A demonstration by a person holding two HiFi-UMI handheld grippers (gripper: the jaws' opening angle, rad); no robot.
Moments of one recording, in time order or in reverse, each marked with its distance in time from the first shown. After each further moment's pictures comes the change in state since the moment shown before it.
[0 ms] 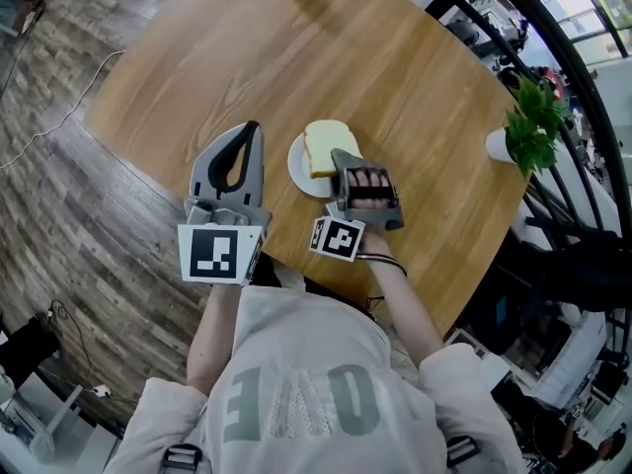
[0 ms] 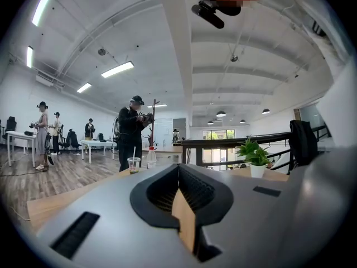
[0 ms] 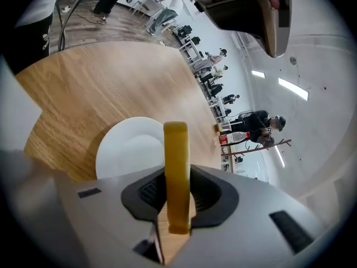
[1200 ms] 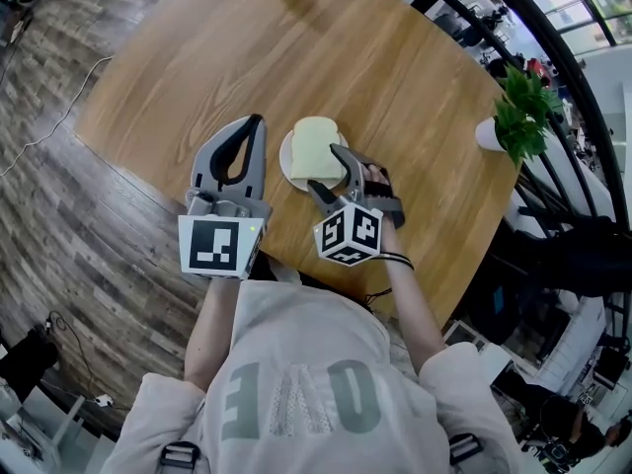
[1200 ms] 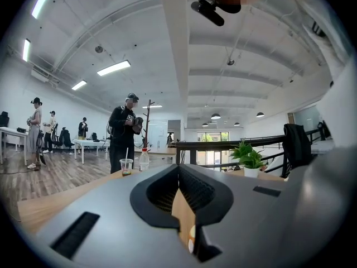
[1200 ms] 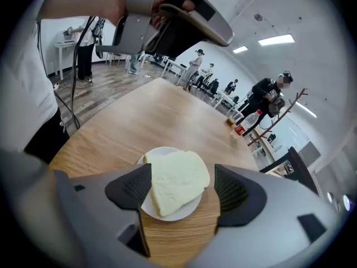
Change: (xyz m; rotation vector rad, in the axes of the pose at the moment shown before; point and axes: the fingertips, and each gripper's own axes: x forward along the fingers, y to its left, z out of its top) left arm 0.004 -0.011 0.004 -0.008 -0.022 -0.064; right arm -0.033 0.002 0.019 0.409 -0.165 0.322
